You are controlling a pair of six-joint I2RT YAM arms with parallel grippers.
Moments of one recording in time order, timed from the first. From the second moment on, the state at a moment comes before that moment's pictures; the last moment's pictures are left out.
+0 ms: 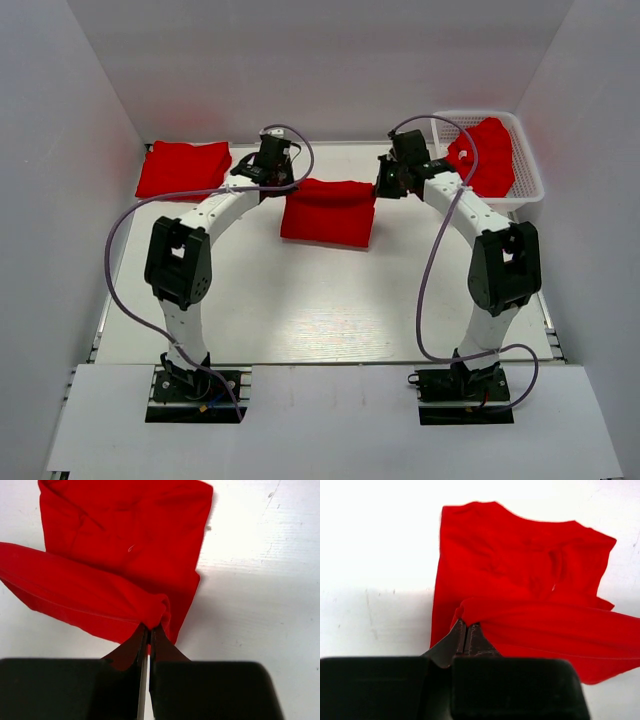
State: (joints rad) left arm -0.42 1.92 1.60 -0.43 -0.18 -0.47; right arm 0.37 1.82 1.53 -0.52 -0.10 0.37
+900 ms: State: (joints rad) left arm -0.37 2.22 1.67 -0.08 -0.14 -0.36; right arm 0.31 2.13 1.65 -0.26 -0.16 0.32
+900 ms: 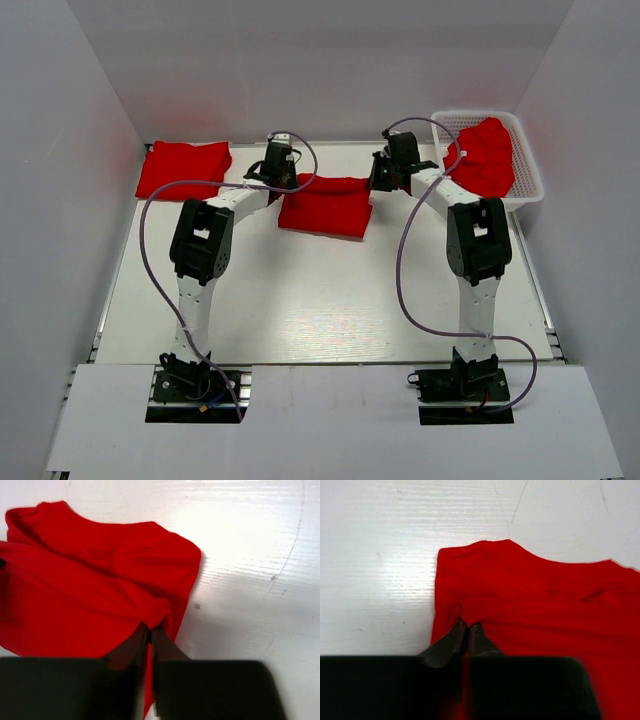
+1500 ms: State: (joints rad) left arm -0.34 2.13 1.69 -0.10 -0.23 -0.33; right arm 0.29 2.11 1.74 -0.31 -0.17 0.28
